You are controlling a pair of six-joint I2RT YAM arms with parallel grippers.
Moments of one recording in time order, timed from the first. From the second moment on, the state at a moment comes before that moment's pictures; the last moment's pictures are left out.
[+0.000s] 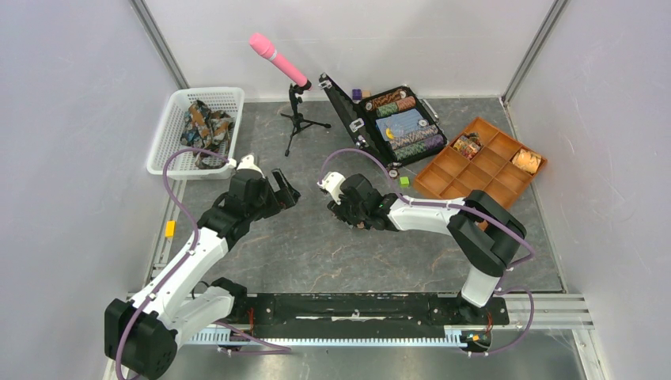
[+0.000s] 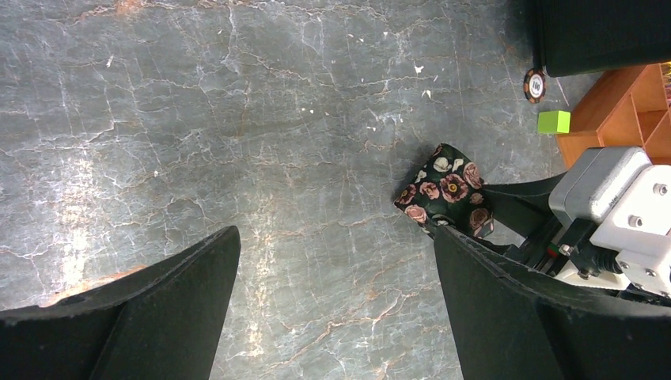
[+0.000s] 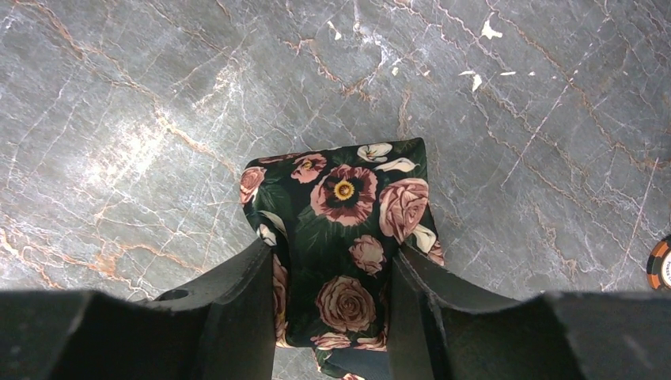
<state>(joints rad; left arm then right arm) -0.39 0.95 0.68 -0.40 -0.07 -0.70 0.88 1.75 0.96 0.00 0.09 -0.13</state>
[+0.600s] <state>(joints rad) -0.39 0.95 0.68 -0.40 -0.07 -0.70 0.88 1.77 0.96 0.00 0.10 -0.13</state>
